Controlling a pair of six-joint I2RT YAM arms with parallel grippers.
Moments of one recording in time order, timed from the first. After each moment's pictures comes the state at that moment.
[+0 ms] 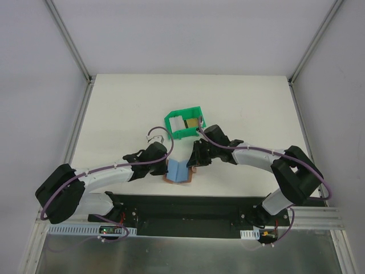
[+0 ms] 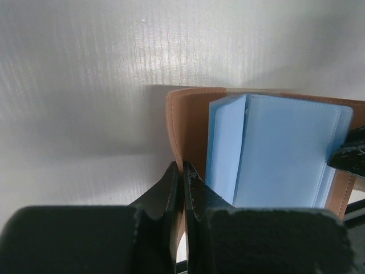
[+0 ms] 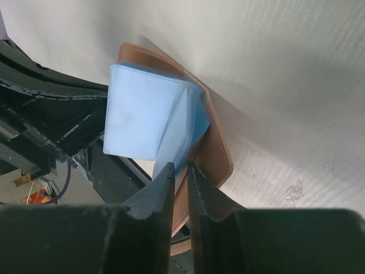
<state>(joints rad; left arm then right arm) -0.82 1.24 0.52 -0.23 -0.12 -0.83 0.75 1.56 0.78 -0.09 -0.43 0.72</state>
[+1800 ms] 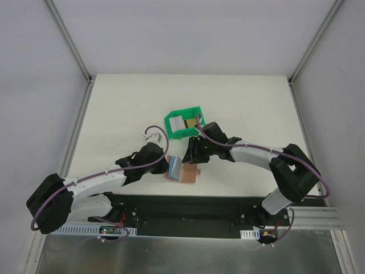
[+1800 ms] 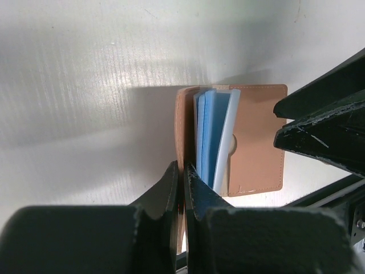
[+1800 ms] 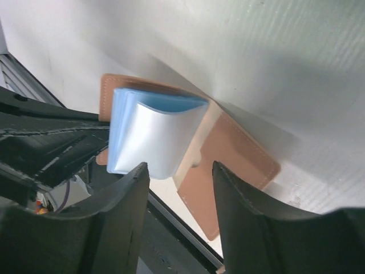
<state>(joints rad) -0.82 1.11 0.47 -0.14 -0.10 -0.82 0.75 1.58 0.84 -0.12 -0.39 0.70</state>
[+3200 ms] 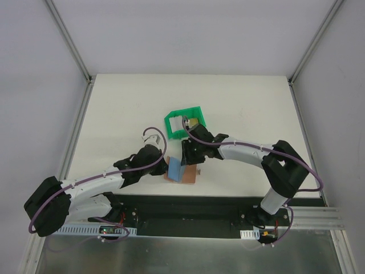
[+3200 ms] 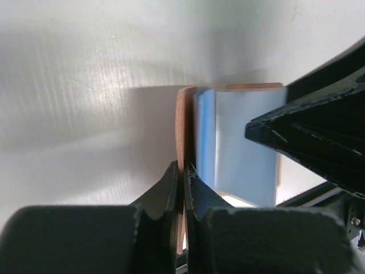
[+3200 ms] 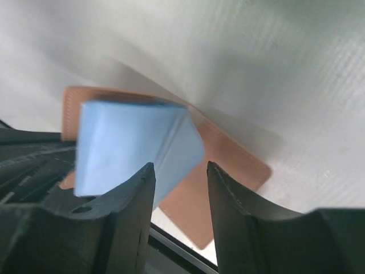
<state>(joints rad) -0.82 1.07 0.44 -0.12 -0.09 -0.84 0.87 1.68 1.01 -0.31 -0.18 0.65</state>
